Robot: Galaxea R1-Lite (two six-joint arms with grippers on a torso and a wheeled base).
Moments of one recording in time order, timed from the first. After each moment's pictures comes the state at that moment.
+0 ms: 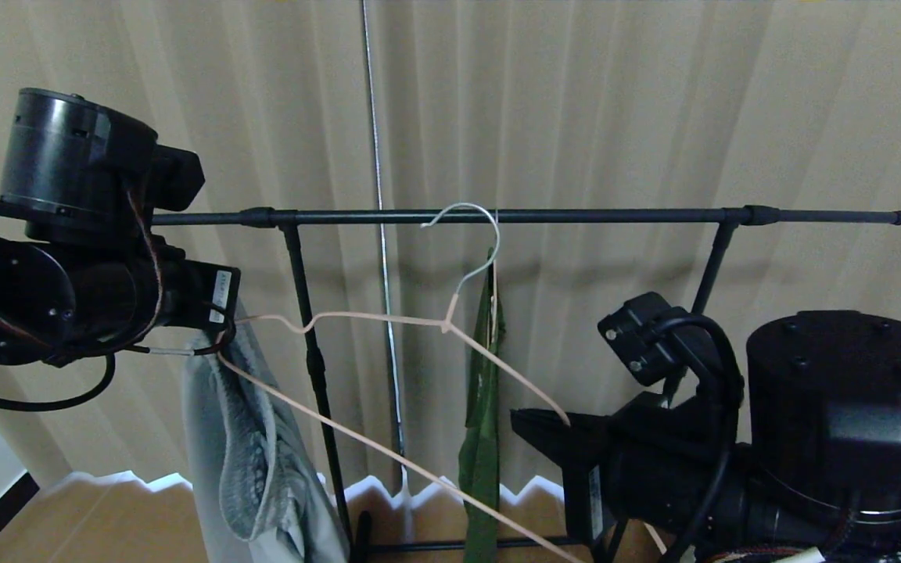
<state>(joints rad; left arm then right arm) -0.41 1.52 -1.15 0.20 0.56 0.00 0.96 1.56 -0.72 -0.44 -0.22 0.34</state>
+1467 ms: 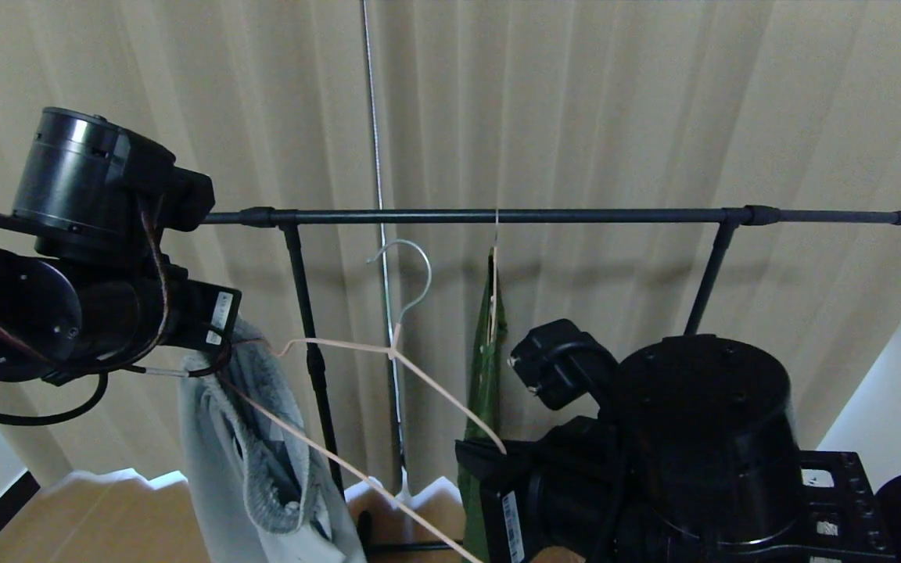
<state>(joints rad) -0.43 1.51 -1.15 0.28 0.59 0.01 1.05 1.69 -0.85 -0.35 -0.27 0.42</state>
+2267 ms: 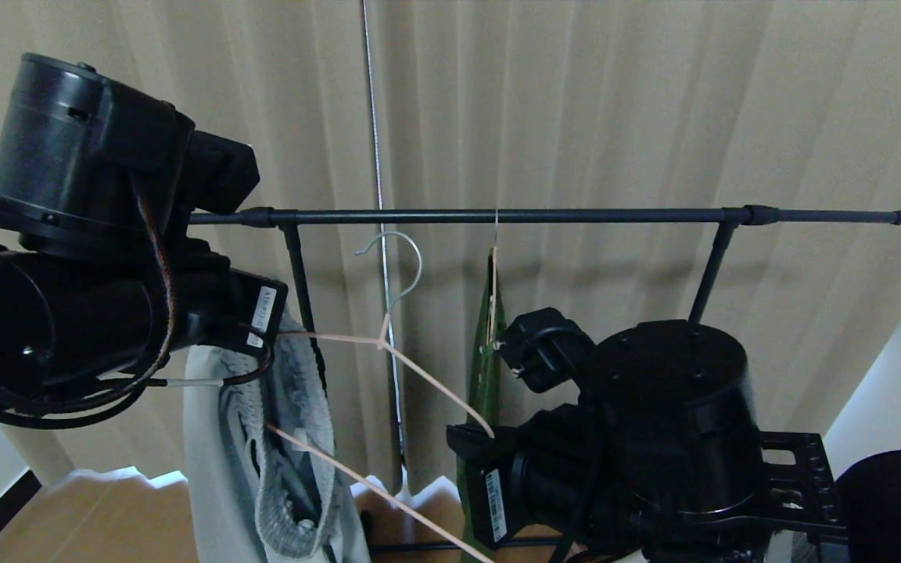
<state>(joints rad) -0.64 1.48 -1.19 0.28 0.59 -0.01 1.03 1.73 -0.89 -0.36 -0.26 0.42</state>
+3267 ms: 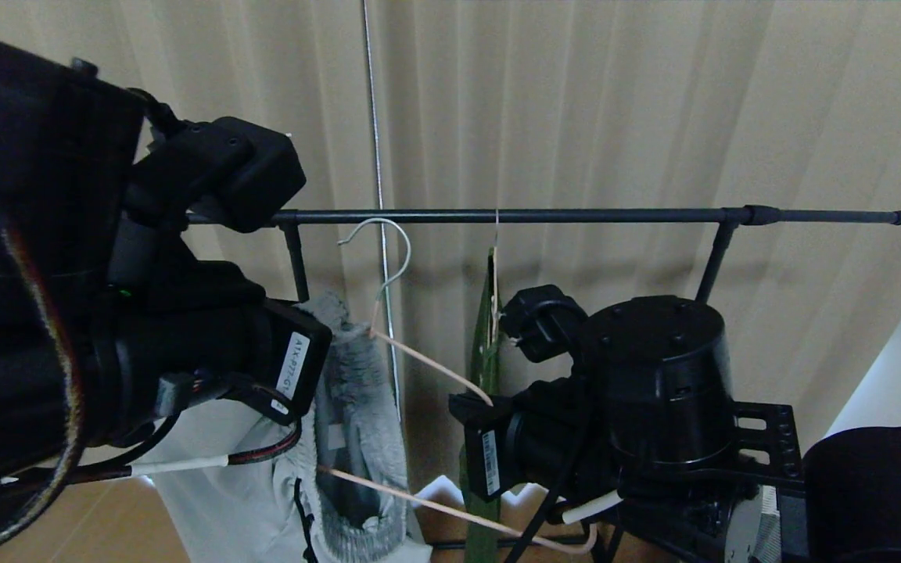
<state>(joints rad) -0.86 1.40 -1.16 0.28 0.45 -0.01 0.97 1.76 -0.91 -0.43 -0.26 0.39</state>
